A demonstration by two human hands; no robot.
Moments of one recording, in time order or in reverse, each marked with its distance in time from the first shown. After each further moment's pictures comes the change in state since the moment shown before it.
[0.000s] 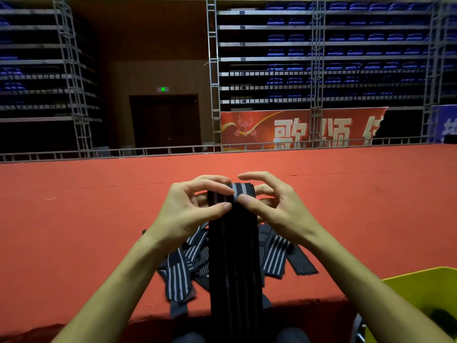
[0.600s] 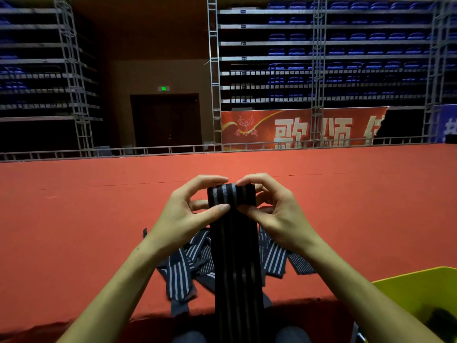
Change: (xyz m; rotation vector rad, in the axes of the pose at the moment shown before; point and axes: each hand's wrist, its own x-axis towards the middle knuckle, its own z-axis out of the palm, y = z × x) left_hand -0.008 -0.006 -0.003 0.075 -0.035 0.006; right_hand -0.004 0.013 0.012 -0.115 0.062 -0.159
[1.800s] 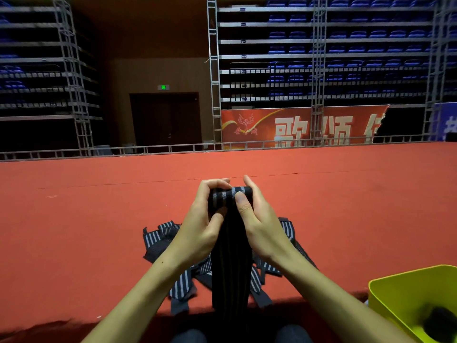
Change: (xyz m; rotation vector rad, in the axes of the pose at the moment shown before) left_hand -0.005 -0.019 0.033 0.216 0.087 0.112; right_hand -0.007 0.002 0.043 -0.052 0.088 0.243
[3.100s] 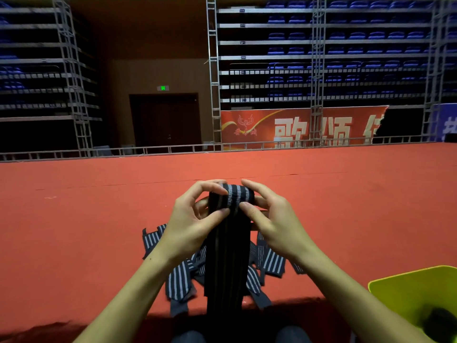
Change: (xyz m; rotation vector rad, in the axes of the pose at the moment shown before) left_hand 0.002 -0.001 -0.014 -0.223 0.032 -0.065; right_hand 0.000 0.004 -0.031 -0.009 -0.020 -0.084
